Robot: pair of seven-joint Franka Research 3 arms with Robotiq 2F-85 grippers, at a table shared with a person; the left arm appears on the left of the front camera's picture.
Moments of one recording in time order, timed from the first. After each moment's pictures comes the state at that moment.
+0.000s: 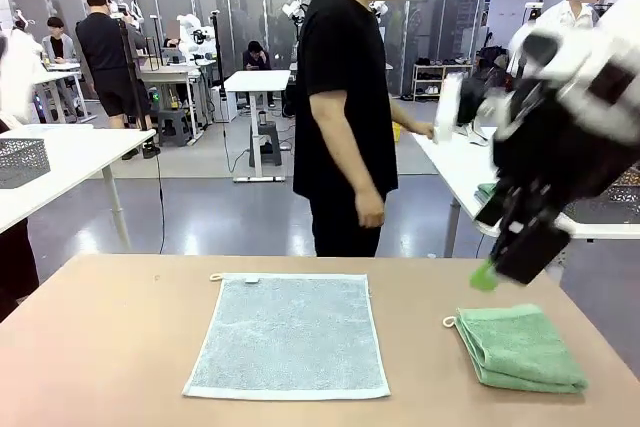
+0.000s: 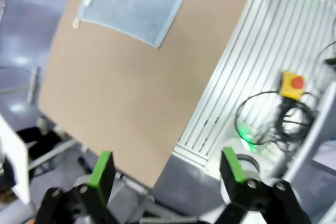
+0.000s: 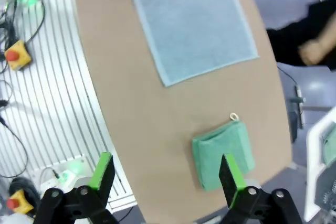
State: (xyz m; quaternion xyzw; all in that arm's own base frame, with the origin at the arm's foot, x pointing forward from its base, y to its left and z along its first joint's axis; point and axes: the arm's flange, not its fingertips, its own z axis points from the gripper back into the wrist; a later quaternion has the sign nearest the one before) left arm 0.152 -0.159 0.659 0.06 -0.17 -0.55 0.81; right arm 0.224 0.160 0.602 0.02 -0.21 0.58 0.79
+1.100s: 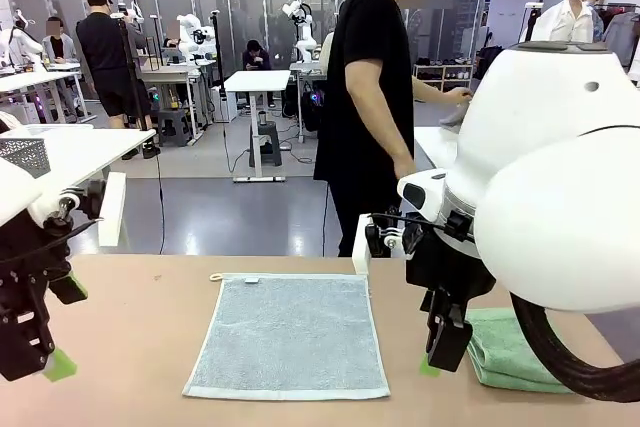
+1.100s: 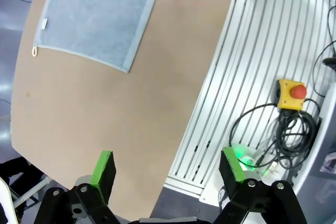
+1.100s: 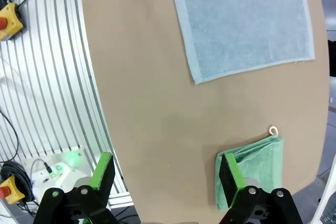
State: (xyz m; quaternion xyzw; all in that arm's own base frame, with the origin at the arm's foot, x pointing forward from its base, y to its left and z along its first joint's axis) left arm 0.183 -0.179 0.559 0.01 -0.16 -0.59 0.79; right arm 0.264 0.211 0.487 0.00 -0.10 0.62 0.78
